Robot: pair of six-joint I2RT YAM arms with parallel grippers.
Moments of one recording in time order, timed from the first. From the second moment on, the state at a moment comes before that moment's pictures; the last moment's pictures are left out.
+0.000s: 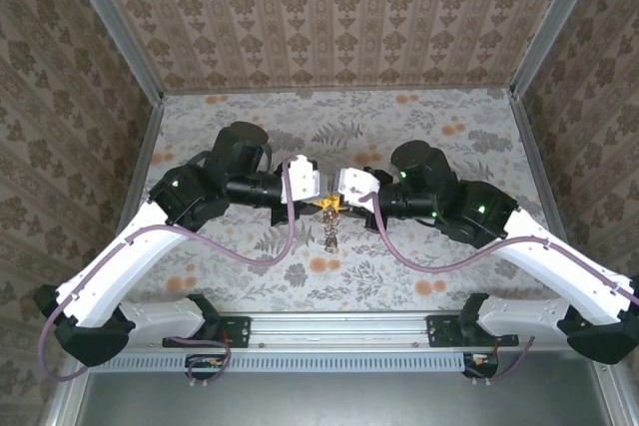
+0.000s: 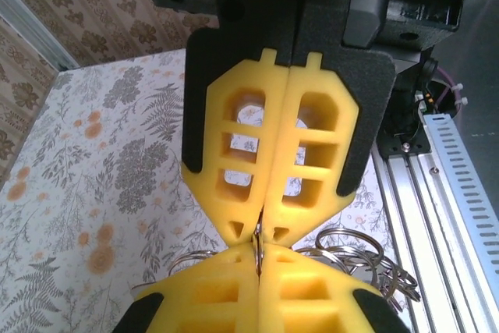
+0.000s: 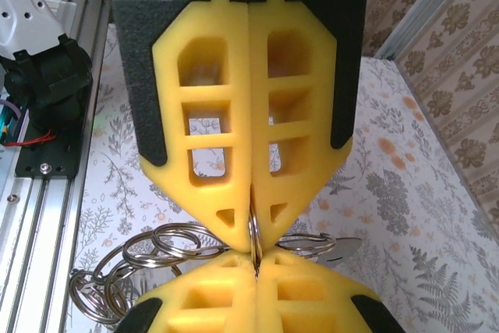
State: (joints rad) left arm -0.86 1.15 1.41 -0.84 0.59 0.59; right arm 0.89 1.11 1.31 -0.67 -0.25 -0.50
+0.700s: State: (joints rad) left arm -0.74 0.97 1.13 -0.24 1.04 0.21; right arm 0.89 1.00 1.24 -0.43 -0.45 -0.49
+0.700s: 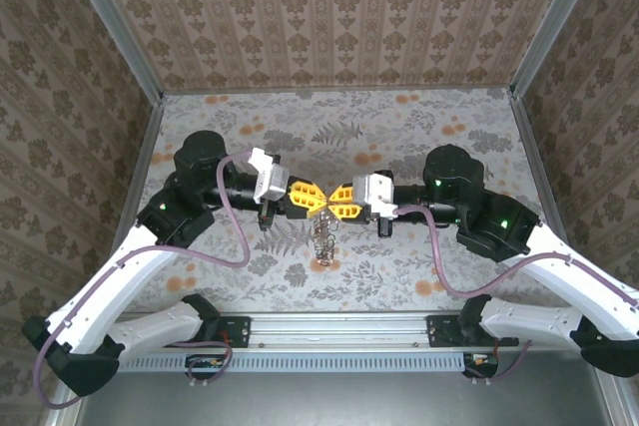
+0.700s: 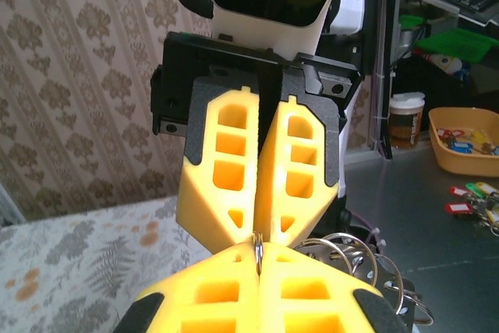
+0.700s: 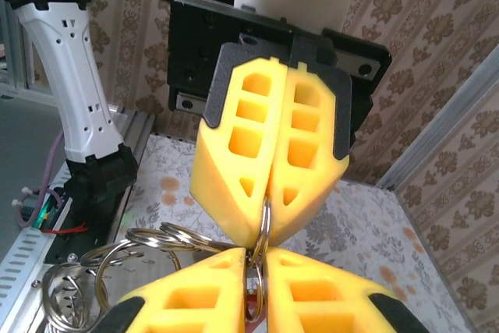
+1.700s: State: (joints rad) left arm -0.88 1.14 1.44 -0.83 0.55 0.55; right arm 0.89 1.06 1.27 -0.57 -0.26 -0.50
